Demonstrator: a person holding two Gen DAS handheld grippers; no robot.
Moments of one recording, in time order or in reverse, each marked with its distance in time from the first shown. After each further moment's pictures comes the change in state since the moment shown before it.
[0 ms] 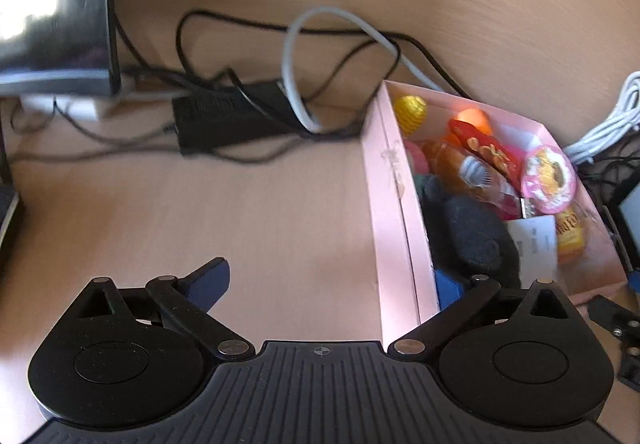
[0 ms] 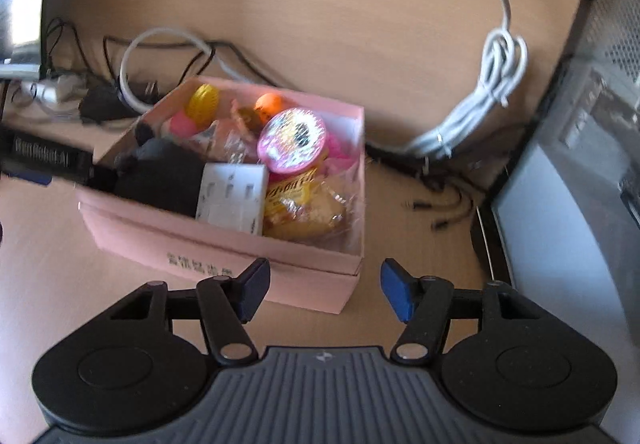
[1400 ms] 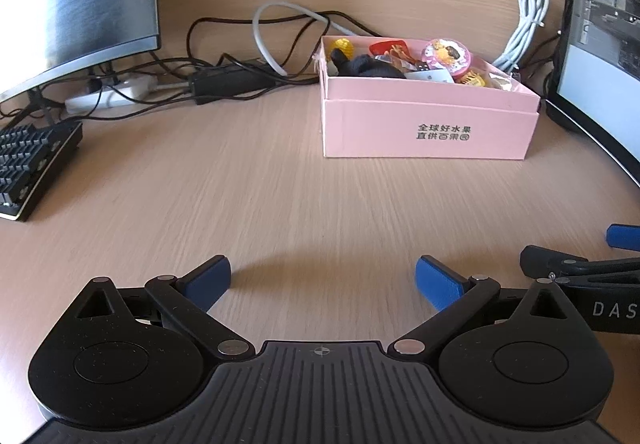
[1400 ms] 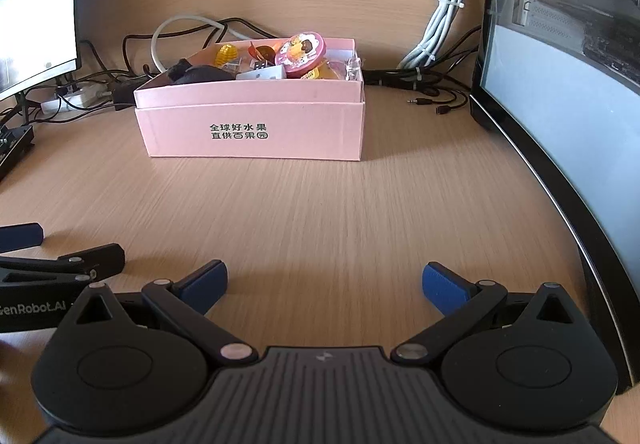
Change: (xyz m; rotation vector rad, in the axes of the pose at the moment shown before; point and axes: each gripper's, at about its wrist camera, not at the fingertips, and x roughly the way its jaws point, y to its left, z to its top) left arm -0.075 -0.039 -0.166 0.152 -0.172 0.063; right arm -0.047 0.026 -0.126 0.204 -0.036 0.042
